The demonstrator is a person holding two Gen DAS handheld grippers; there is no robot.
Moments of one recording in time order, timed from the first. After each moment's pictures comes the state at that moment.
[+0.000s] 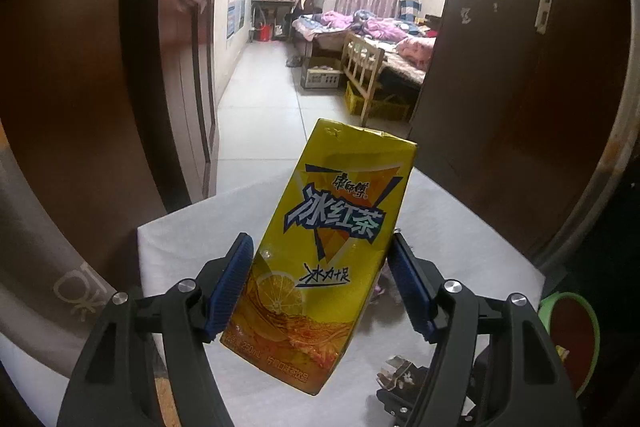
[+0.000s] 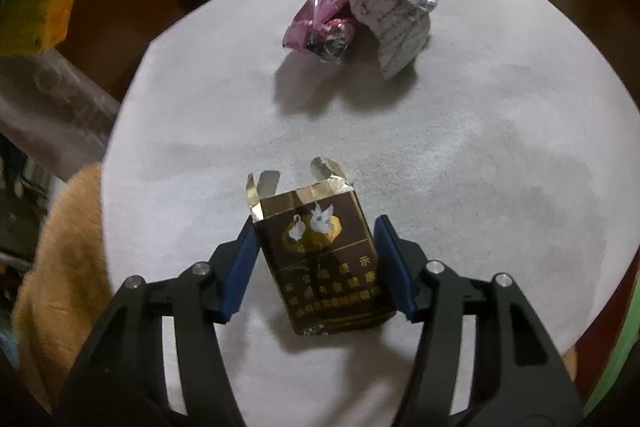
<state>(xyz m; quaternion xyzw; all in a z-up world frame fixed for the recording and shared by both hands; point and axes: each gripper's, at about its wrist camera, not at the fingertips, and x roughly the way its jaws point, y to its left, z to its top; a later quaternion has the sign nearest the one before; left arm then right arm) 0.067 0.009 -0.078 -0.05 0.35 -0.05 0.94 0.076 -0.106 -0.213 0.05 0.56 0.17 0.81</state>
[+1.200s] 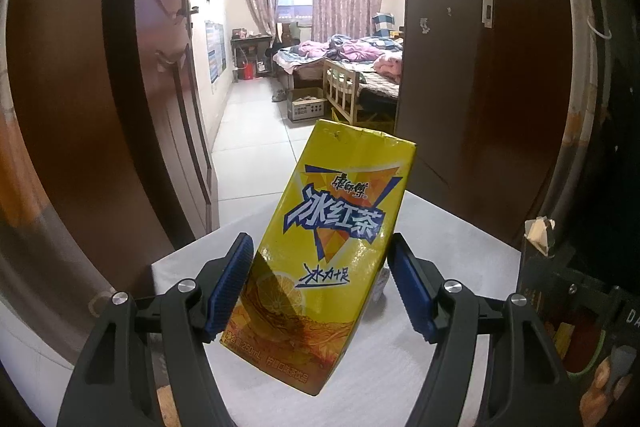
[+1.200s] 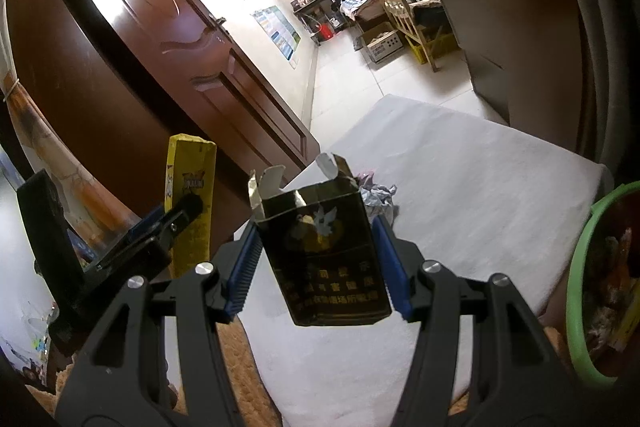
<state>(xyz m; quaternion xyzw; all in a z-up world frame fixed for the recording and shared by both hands) 0.023 -0.030 -0.042 0.02 0.30 -0.06 0.95 0.010 -0.211 -0.043 0.25 0.34 0.15 0.90</state>
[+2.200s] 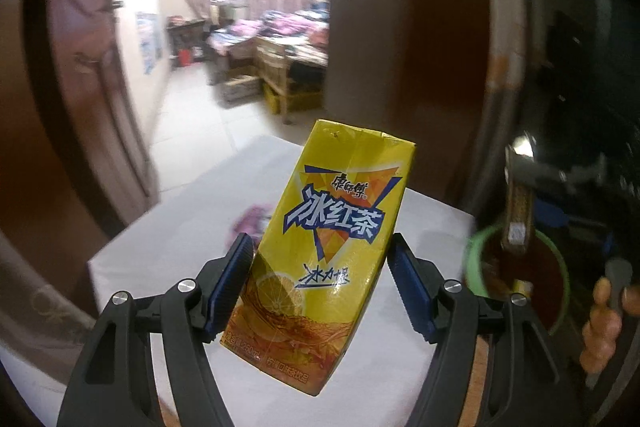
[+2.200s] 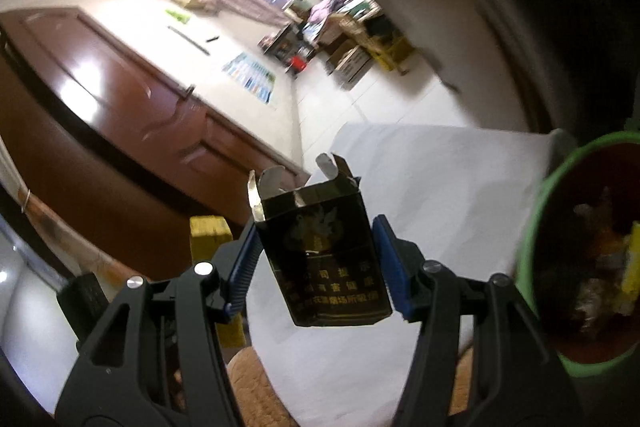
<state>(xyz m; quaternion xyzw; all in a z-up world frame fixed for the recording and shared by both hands) 0.006 -0.108 -0.059 0.05 0.34 -0.19 0.92 -0.020 -0.321 -0.055 0.39 0.30 0.09 0.87</state>
